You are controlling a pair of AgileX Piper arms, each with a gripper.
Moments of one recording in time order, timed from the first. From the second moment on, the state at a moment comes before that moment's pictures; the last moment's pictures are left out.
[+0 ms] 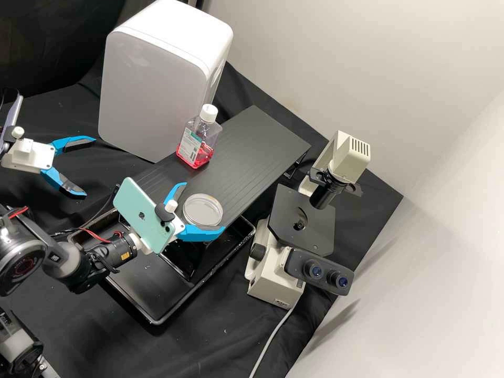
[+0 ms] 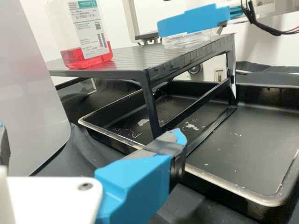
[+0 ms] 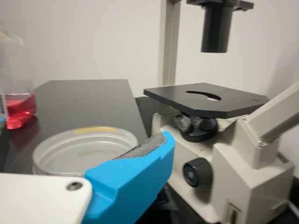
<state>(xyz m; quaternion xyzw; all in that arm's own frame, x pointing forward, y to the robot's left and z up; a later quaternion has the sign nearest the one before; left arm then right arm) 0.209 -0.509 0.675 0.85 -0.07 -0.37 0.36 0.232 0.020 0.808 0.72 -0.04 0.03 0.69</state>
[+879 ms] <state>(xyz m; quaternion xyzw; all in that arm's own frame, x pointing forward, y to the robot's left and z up) 0.208 -0.510 0.674 0.85 -0.07 -0.37 0.36 0.234 0.018 0.803 0.74 -0.01 0.02 0.67</state>
